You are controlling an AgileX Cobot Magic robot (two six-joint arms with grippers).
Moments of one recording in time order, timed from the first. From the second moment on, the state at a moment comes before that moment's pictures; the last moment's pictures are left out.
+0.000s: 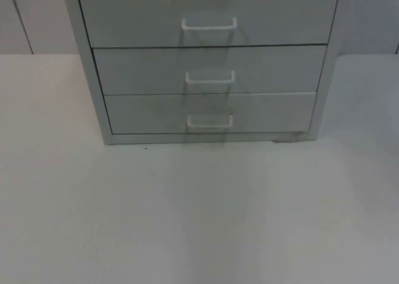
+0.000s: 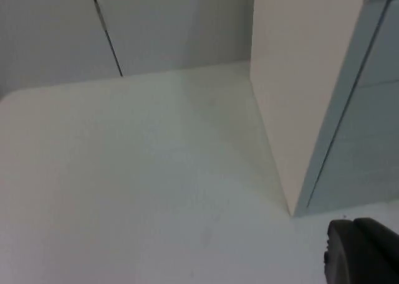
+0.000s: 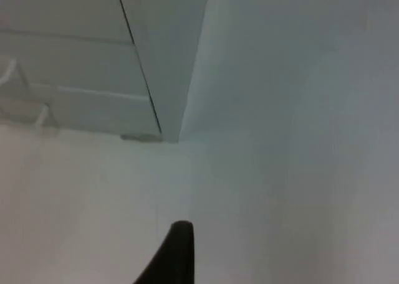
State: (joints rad) right arm 0.15 0.94 -0.84 0.03 0.67 -0.04; left arm -0.04 0.90 -0.95 -0.09 0.71 0.12
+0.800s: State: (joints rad) right arm 0.15 0.30 -0.61 0.10 0.79 -0.13; left arm -0.04 0.14 -0.59 -0.11 0.79 0.15
